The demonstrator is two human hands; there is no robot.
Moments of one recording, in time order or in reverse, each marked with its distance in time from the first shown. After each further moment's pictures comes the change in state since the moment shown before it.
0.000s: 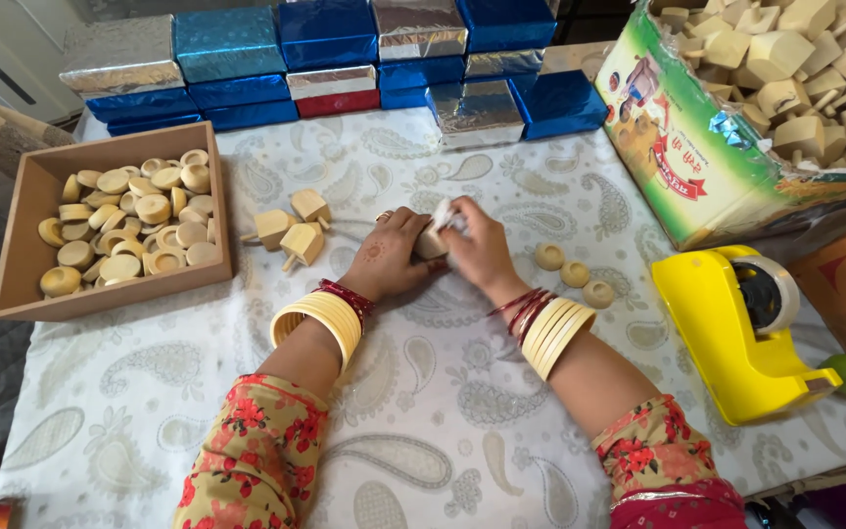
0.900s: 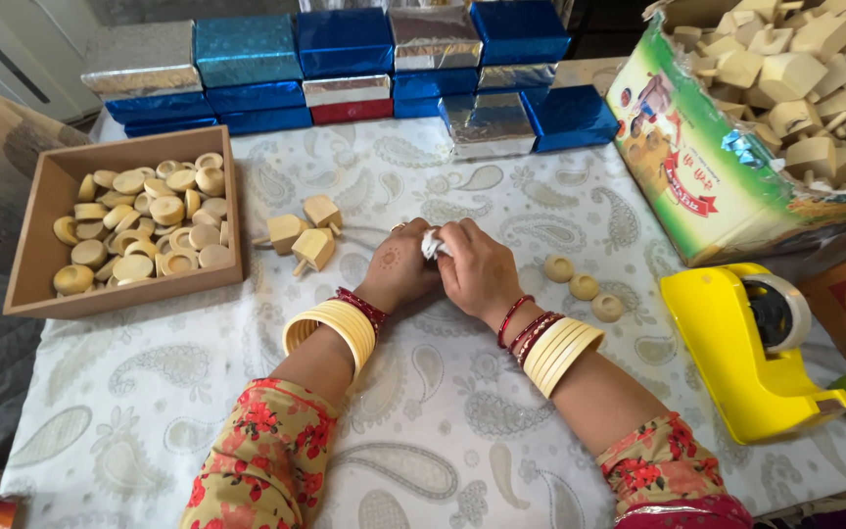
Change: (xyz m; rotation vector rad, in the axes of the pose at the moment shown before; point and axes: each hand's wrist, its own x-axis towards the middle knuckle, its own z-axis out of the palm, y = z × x) left_hand 0.000 -0.001 0.015 -0.130 0.147 -0.046; right_hand -0.017 -0.063 -0.004 -0.494 -0.032 -0.355
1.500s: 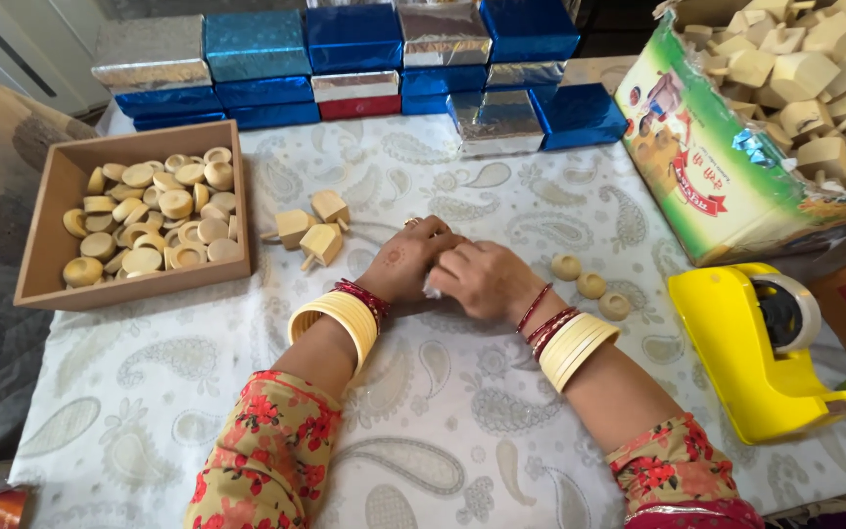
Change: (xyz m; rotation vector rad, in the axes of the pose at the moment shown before) left_hand -0.003 0.000 -0.020 -0.020 -0.130 0.260; right_hand -0.001 0.017 -0.009 -0.188 -0.164 -0.628
